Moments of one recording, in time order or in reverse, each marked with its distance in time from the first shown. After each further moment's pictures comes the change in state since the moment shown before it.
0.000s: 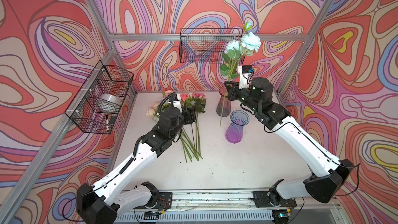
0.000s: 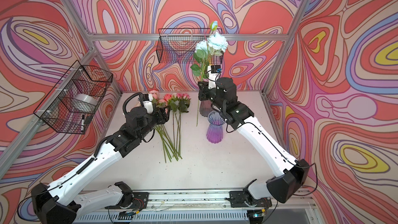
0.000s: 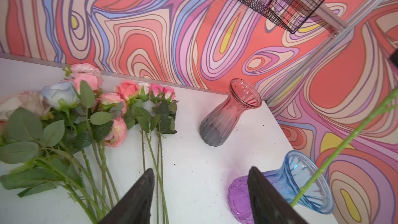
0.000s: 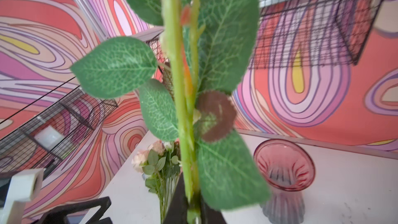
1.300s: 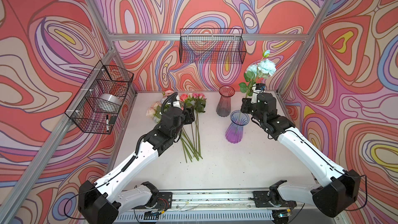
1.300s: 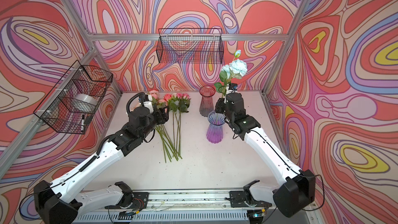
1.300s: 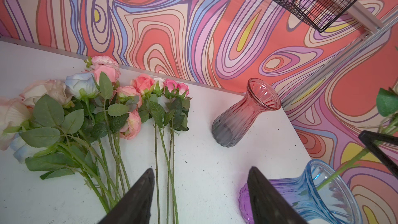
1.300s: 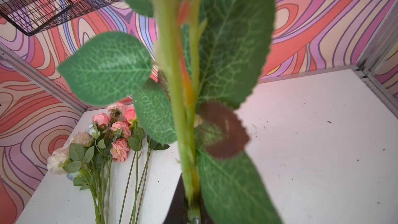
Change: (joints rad) left arm 0.000 0.029 0.000 -0.023 -0.043 -0.034; right arm -0.138 -0.134 -0.380 -0.021 0.111 0.088
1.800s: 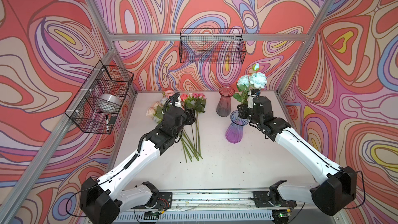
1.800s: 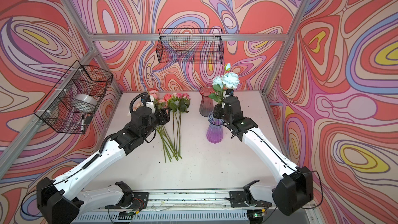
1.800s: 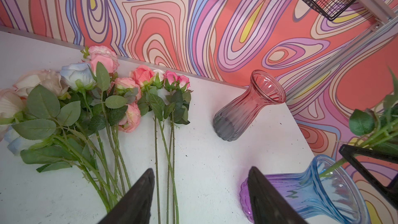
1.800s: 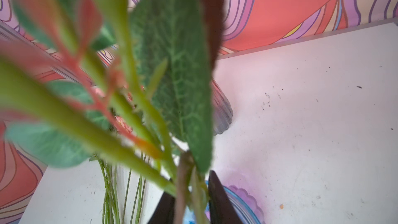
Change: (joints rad) left arm 0.000 0.021 0.000 -0.012 0.012 -0.017; right arm 0.000 0.014 -0.045 -0.058 -0.080 0.044
